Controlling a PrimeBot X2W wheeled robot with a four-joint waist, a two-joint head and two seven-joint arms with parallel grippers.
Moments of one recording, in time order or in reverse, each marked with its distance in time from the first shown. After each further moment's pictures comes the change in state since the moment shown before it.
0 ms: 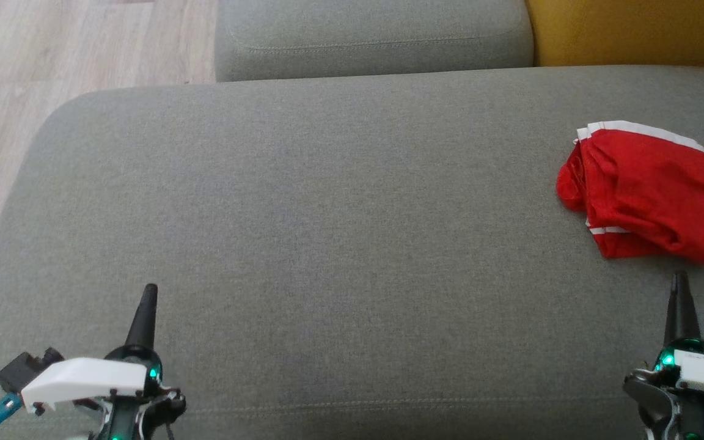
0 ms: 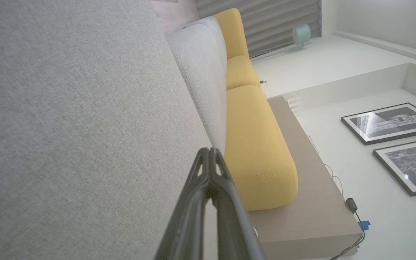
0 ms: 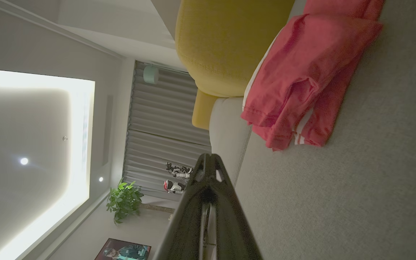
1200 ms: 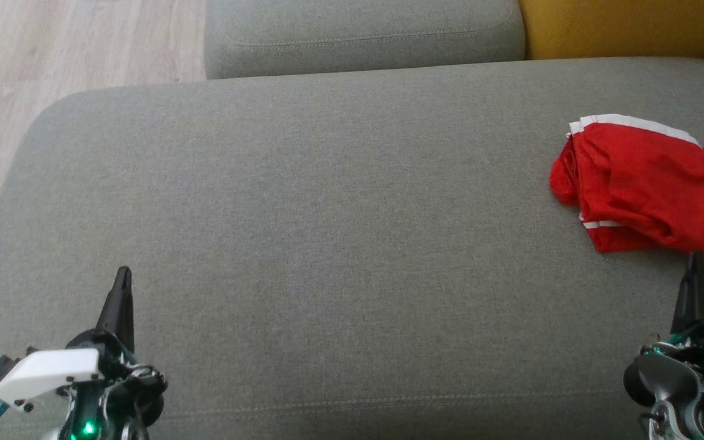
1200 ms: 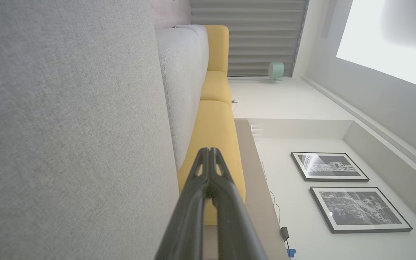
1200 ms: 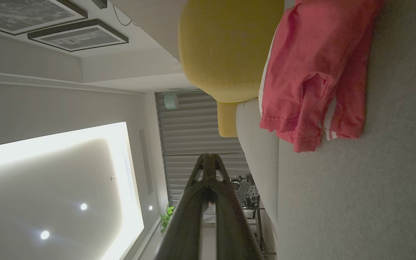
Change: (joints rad) left arm -0.063 -0.007 0.088 0.058 -0.314 -0.043 0.080; right arm -0.073 -0.001 -0.049 0.027 0.310 0.000 0.079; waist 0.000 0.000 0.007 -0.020
